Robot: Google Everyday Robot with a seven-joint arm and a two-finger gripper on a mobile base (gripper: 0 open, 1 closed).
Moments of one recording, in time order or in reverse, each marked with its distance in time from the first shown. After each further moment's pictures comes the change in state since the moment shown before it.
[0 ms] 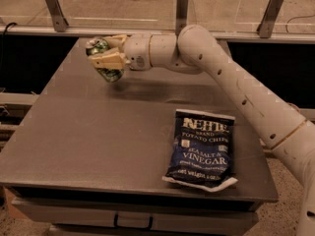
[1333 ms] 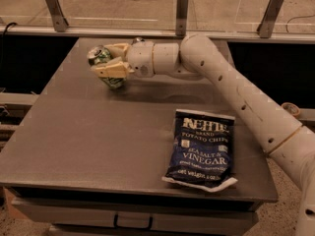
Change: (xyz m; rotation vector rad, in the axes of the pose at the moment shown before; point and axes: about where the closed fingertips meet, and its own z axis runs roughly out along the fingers) arm 0.021 0.014 -0.004 -0.064 -0.017 -0.035
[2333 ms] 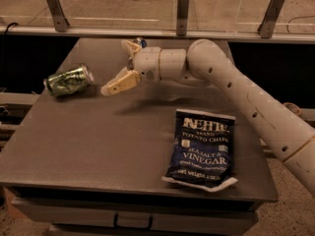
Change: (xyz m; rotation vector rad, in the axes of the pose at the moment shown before) arm 0.008 0.007 -0.016 0.044 0.018 0.024
